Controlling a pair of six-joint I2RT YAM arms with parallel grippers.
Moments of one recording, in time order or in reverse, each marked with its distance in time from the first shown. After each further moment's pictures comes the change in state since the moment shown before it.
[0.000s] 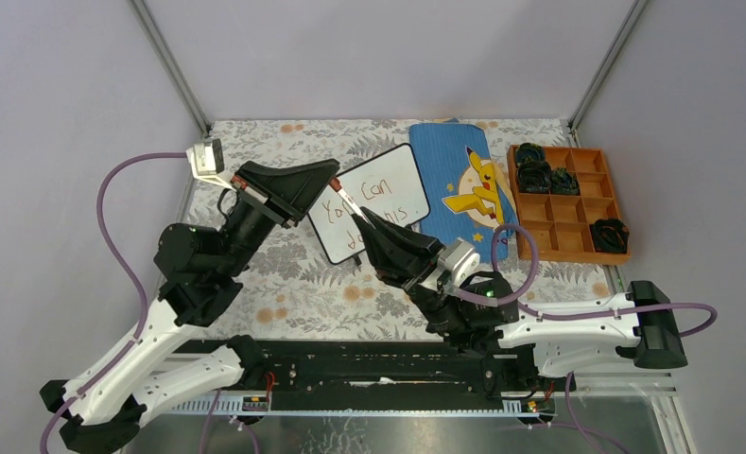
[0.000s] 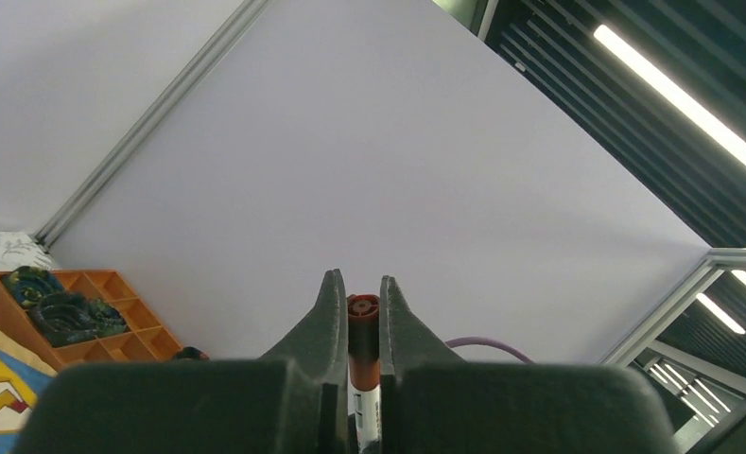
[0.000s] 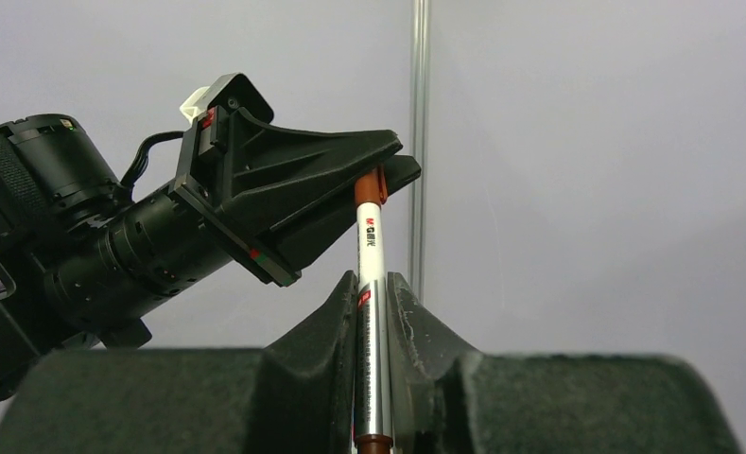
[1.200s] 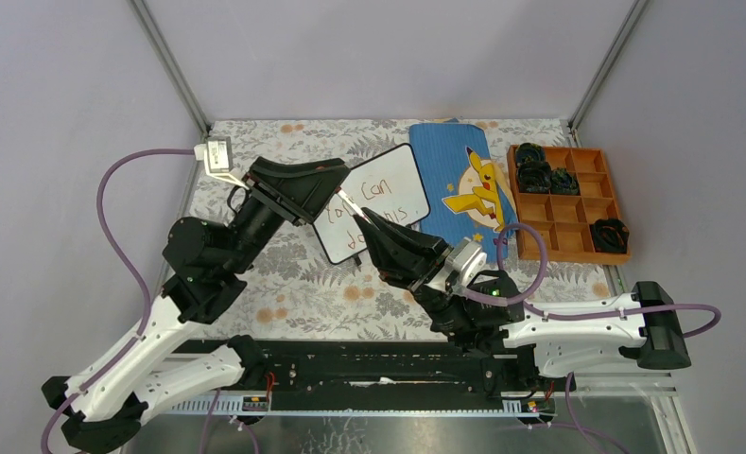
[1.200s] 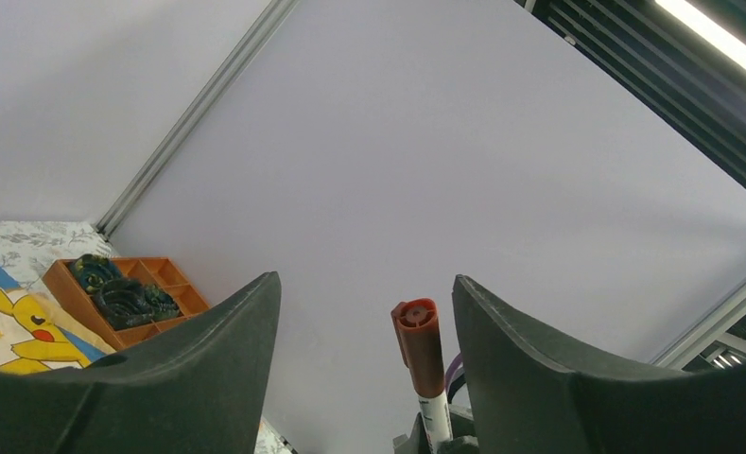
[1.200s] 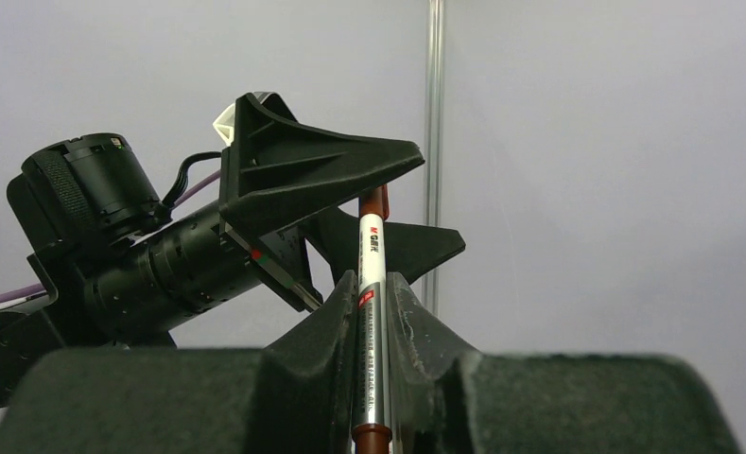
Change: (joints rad) left arm 0.000 0.020 0.014 -0.048 -0.029 0.075; right arm 0.000 -0.024 0.000 -0.018 -0.032 0.017
